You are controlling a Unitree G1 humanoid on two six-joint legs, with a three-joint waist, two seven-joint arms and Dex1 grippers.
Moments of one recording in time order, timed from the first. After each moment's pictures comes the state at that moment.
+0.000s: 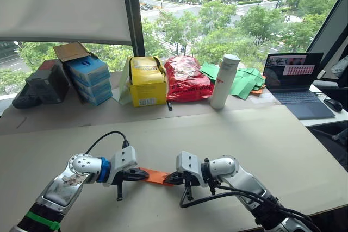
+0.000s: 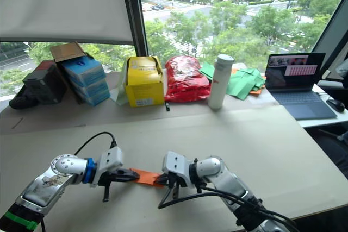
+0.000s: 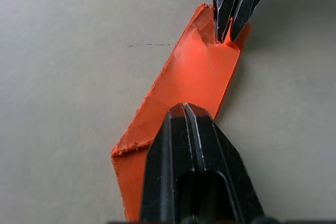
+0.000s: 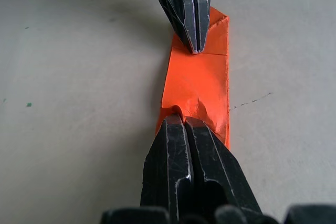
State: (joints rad) left arm -0.20 0.79 -0.18 -0.14 -0.23 0.34 -1.14; right arm -0.40 -0.42 0.51 -0.11 0.05 0.37 1.00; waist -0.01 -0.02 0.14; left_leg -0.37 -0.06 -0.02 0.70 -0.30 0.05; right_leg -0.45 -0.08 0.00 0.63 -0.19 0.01
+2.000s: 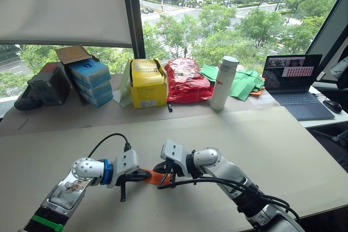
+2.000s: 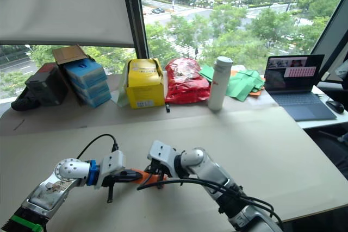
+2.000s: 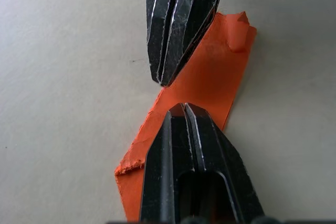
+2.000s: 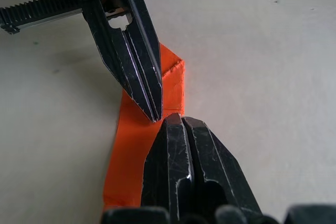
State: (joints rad) left arm -0.18 0.76 -0.20 -0.07 -0.20 0.19 -1.10; right arm -0.54 -0.28 0.56 -0.02 0.03 0.53 0.88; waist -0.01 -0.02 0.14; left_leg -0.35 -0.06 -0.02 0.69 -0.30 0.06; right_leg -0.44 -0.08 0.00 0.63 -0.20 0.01
